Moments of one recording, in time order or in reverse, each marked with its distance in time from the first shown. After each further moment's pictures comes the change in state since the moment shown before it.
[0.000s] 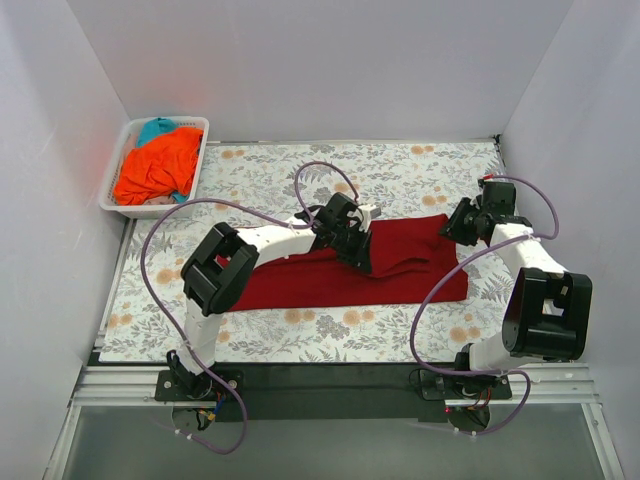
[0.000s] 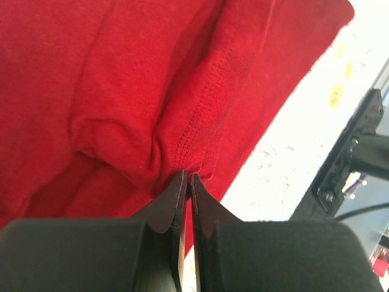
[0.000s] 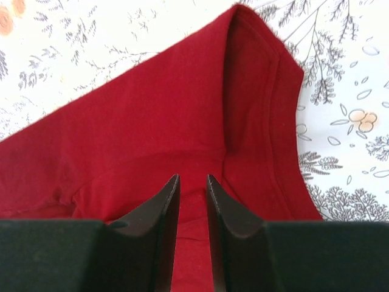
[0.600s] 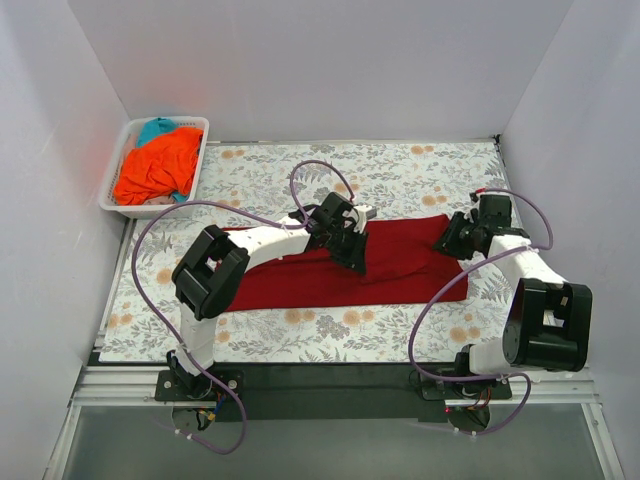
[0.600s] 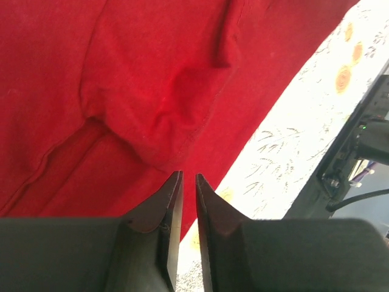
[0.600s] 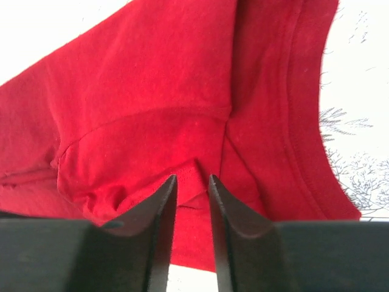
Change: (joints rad) left arm 0.001 -0.068 -0.034 -0.065 -0.021 0.036; right arm 0.013 -0.063 -0.107 -0.028 -0.064 -0.037
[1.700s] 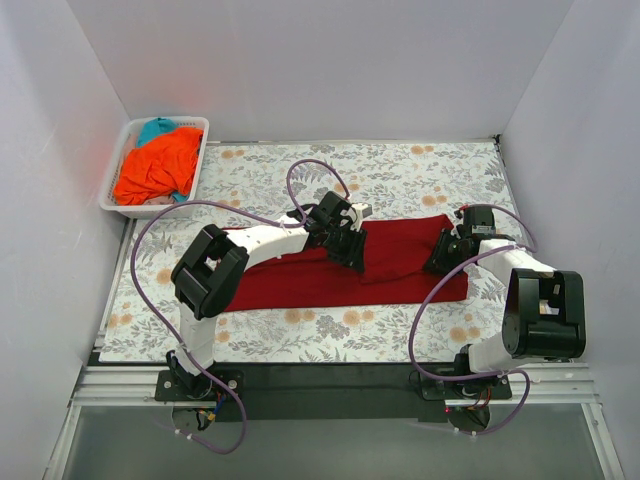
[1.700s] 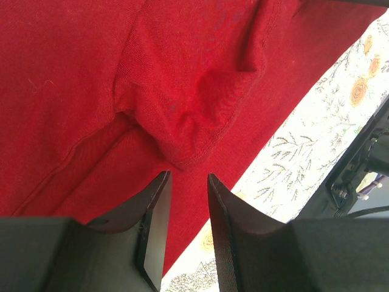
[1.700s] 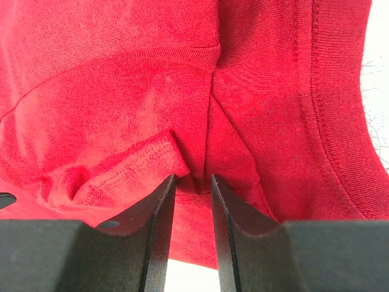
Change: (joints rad) left arm 0.013 -0.001 -0.003 -0.015 -0.051 -0.019; right arm 0.067 0.058 -0.081 -0.013 0.035 -0.006
